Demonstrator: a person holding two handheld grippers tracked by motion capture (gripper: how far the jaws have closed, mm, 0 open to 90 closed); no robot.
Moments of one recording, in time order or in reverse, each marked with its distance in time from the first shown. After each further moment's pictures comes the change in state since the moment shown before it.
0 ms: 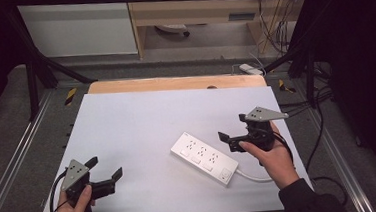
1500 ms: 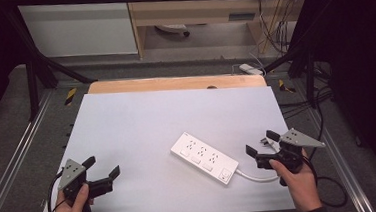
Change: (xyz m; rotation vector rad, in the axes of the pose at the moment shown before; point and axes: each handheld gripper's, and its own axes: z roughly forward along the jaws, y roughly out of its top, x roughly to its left) left arm 0.006 -0.001 -0.002 -0.016 0.015 -0.037; right arm -0.027 -0.070 -0.054 -0.116 -0.081 0.114
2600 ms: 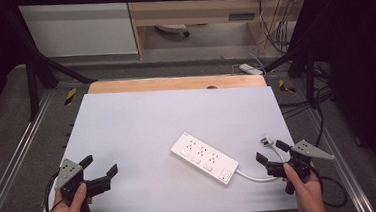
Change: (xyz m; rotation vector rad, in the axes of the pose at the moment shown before) left arm 0.002 0.003 -0.003 -0.028 0.014 -0.015; right arm -0.031 -0.051 -0.012 -0.035 -0.025 0.104
